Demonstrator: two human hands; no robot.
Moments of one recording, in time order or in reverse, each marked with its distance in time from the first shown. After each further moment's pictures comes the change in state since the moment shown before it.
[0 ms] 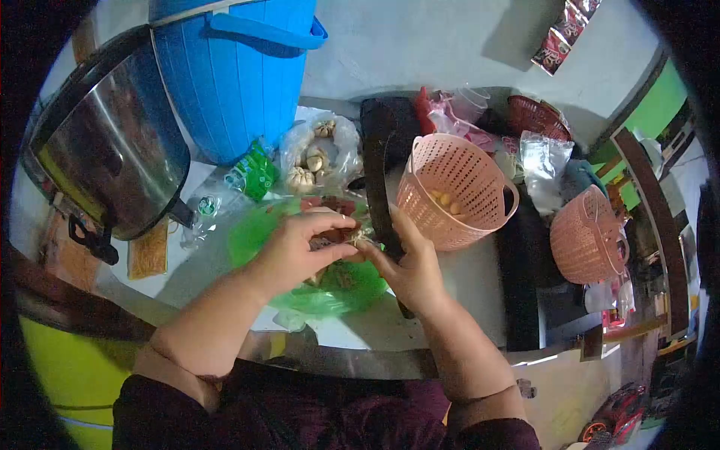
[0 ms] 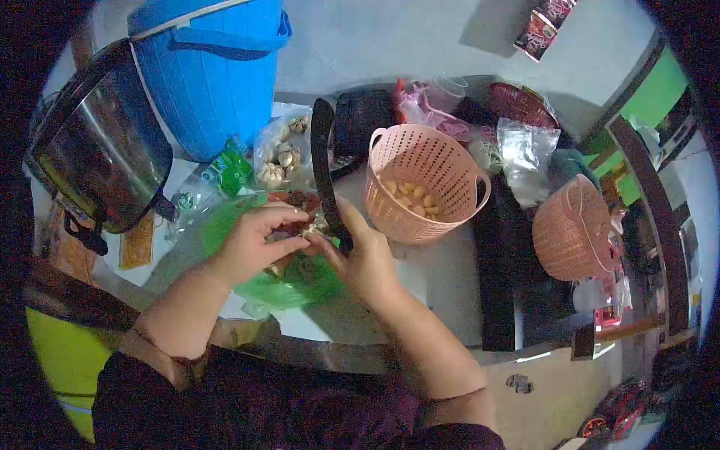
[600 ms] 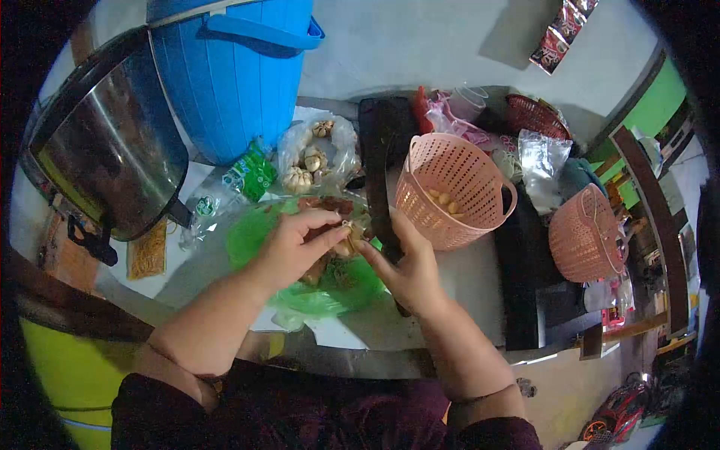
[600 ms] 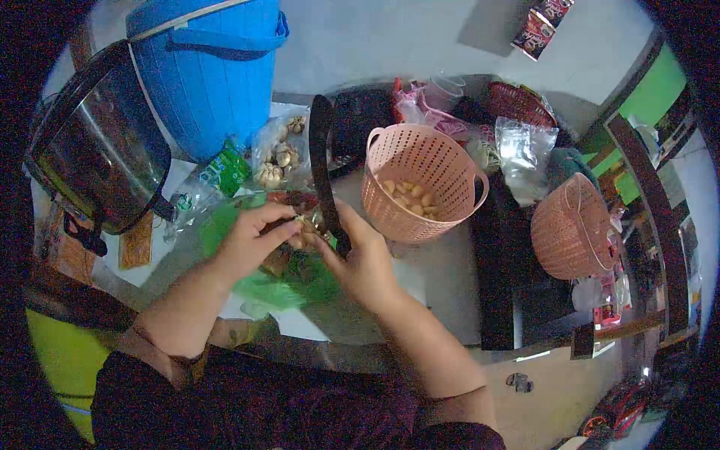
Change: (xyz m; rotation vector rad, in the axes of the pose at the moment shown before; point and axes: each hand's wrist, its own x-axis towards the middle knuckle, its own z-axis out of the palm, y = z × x) left_hand 0.000 -0.003 0.002 -0.254 0.041 -0.210; right_hand 0.000 0.002 -0.001 -0.044 0.006 -0.131
